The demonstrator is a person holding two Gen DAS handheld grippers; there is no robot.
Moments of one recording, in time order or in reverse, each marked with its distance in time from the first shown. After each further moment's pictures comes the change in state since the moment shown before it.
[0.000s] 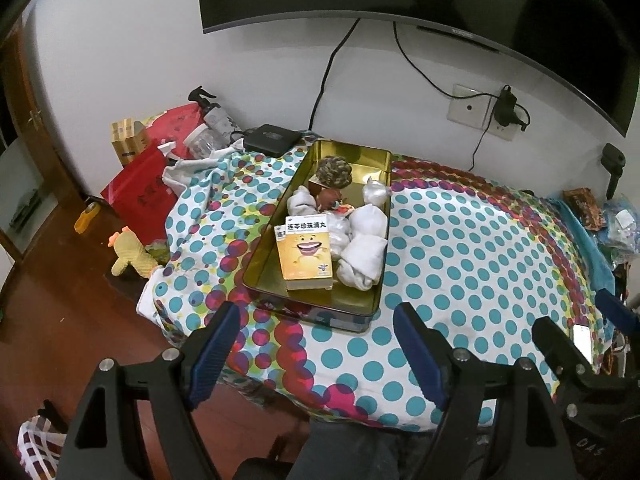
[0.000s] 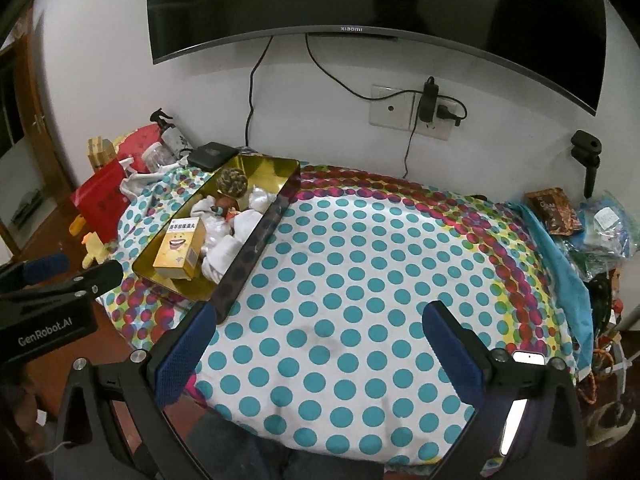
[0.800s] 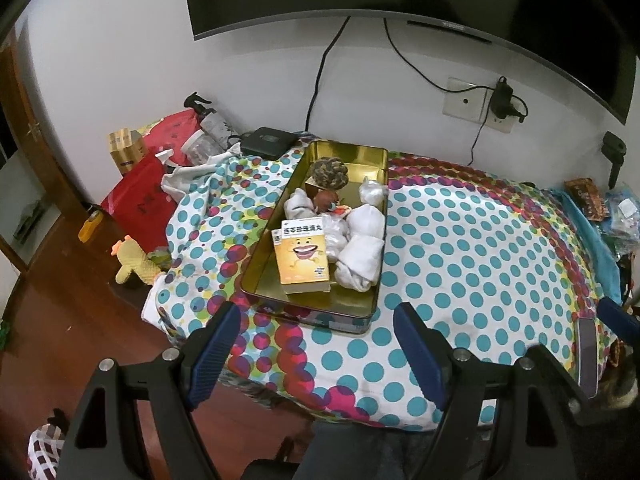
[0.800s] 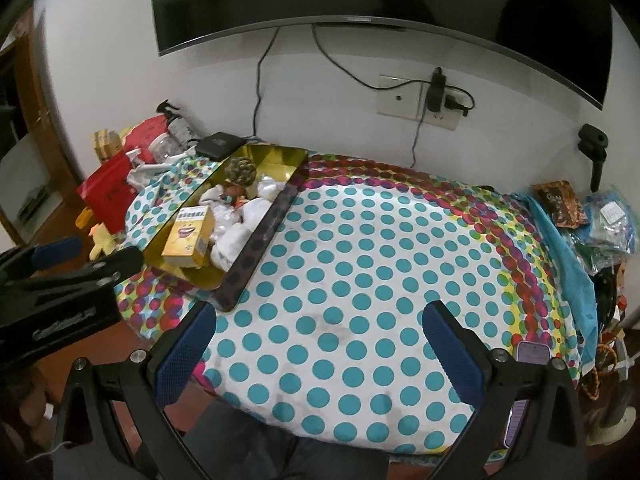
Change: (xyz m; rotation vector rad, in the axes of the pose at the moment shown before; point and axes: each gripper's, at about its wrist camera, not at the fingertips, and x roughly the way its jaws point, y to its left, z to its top) left arm 0.002 -0.007 0.004 0.038 0.006 0.029; right arm -0.004 0.008 -0.003 -0.008 0.041 0.031
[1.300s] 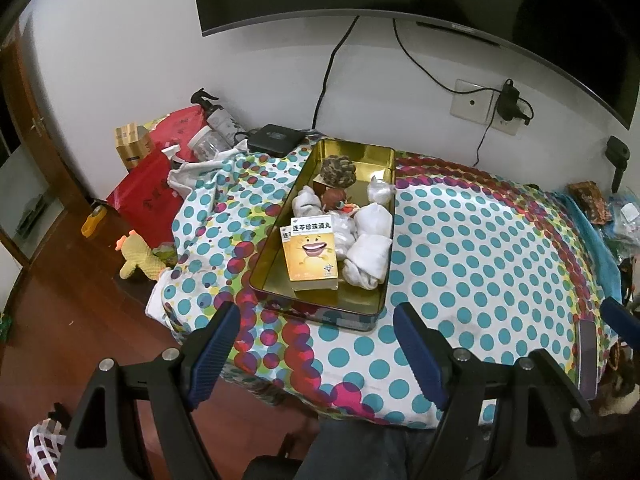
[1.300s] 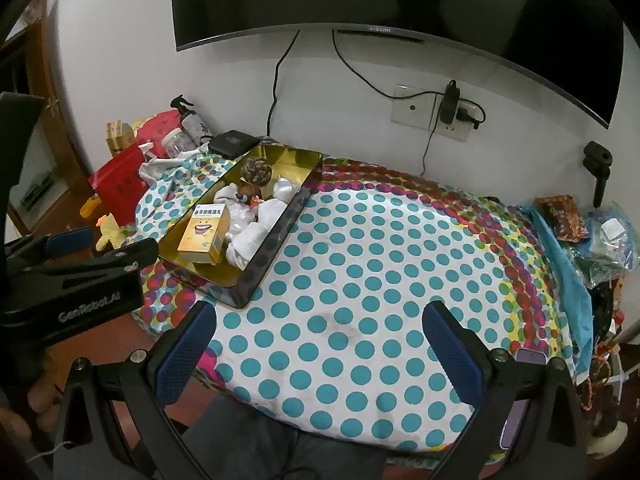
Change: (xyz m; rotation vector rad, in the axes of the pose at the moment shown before) left arm -0.004 0.005 -0.001 -0.016 0.010 -0.003; right arm -0.011 0.013 0.004 -0.034 -0.002 0.006
